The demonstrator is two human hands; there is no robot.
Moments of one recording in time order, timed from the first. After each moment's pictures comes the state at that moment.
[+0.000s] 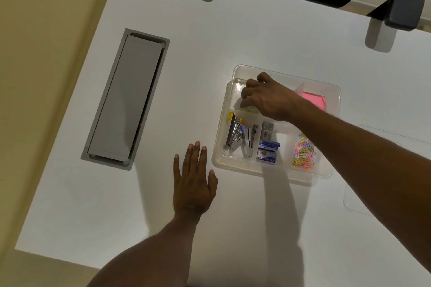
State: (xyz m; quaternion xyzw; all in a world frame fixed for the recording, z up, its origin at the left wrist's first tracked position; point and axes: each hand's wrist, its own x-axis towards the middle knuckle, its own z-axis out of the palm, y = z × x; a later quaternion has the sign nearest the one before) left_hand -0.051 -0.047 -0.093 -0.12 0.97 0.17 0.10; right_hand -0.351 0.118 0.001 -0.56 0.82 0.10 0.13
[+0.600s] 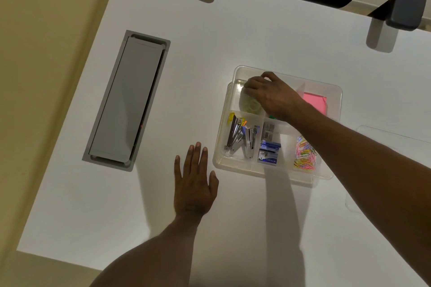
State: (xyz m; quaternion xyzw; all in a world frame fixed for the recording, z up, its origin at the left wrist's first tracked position) left_hand -0.050 -0.047 -0.093 -0.12 0.98 0.16 0.09; right_hand -0.353 0.125 -0.003 -0.48 0.87 0.09 0.11
